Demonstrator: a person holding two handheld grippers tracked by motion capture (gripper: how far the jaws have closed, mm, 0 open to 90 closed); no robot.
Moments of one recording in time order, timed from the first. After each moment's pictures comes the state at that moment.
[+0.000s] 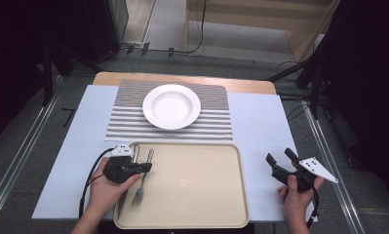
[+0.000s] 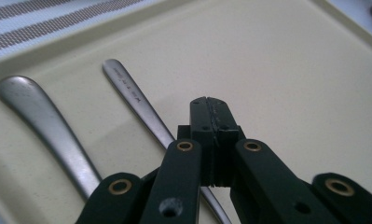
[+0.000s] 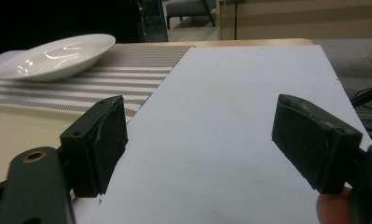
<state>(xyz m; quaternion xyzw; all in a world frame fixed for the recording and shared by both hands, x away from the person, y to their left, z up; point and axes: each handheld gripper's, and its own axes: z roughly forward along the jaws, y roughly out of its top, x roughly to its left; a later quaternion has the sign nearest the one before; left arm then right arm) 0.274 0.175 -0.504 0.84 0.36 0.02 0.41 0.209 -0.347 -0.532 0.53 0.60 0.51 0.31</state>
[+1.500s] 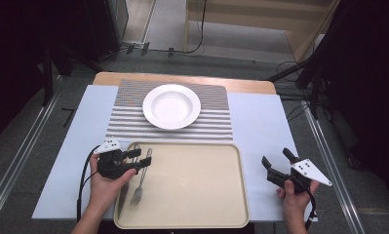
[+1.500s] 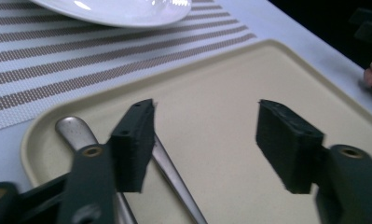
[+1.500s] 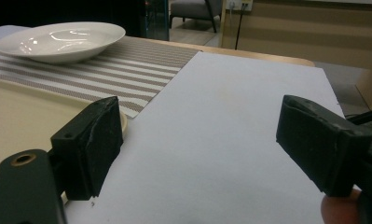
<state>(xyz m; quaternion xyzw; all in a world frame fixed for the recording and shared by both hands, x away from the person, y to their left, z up) 0.277 0.193 -0.486 0.77 0.39 0.03 0.50 0.203 -0.333 -0.526 0.49 0.63 0.49 0.35</state>
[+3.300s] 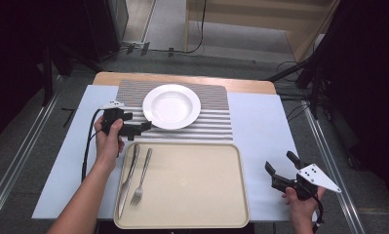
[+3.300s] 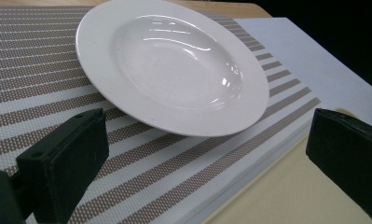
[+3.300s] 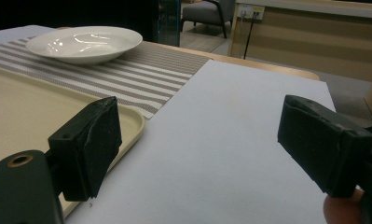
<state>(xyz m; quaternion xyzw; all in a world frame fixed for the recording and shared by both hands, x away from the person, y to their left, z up) 0.391 0.190 -0.467 0.75 0.44 0.07 0.48 0.183 -0.336 -0.511 0.47 0.65 0.49 0.35</state>
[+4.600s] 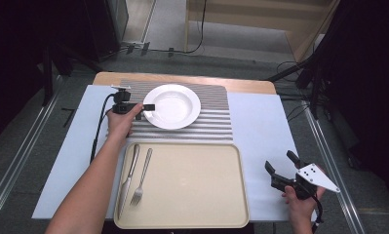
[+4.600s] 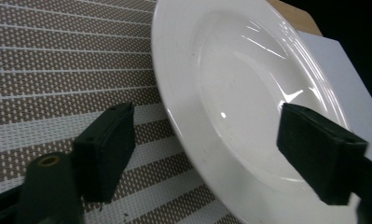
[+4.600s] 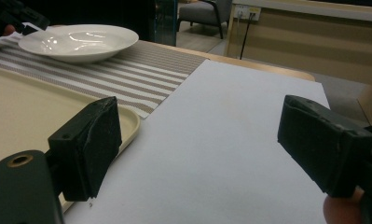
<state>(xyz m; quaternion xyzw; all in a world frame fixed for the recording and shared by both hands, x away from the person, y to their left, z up) 0.488 0.186 -0.506 0.71 0.56 -0.02 0.44 0.185 -0.335 -0.513 0.46 0.65 0.49 0.36</state>
